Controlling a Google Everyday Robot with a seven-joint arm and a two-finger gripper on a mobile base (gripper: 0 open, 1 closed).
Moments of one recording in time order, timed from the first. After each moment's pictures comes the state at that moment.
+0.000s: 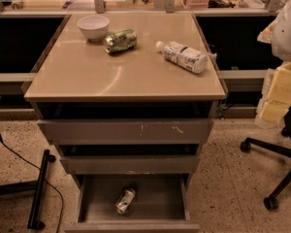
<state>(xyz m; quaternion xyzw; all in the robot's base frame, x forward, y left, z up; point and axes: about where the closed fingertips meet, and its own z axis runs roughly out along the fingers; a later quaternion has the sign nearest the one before) 0.441 -0.217 0.980 -0.59 0.79 -0.06 0.14</state>
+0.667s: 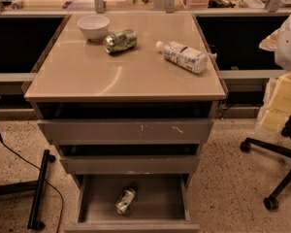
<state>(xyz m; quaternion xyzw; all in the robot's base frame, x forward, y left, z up) 0.438 -0.219 0.967 -0.59 0.79 -0.05 0.15</state>
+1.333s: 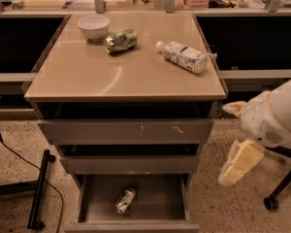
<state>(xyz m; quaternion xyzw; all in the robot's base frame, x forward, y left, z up) 0.416 -0.187 0.827 -0.58 0.78 0.11 0.21</state>
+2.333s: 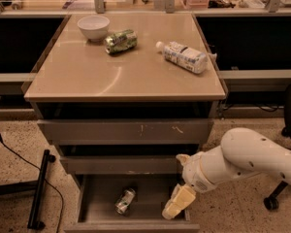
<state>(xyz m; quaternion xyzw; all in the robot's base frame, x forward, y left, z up) 0.407 -0.084 0.625 -0.54 0.78 0.23 0.22</state>
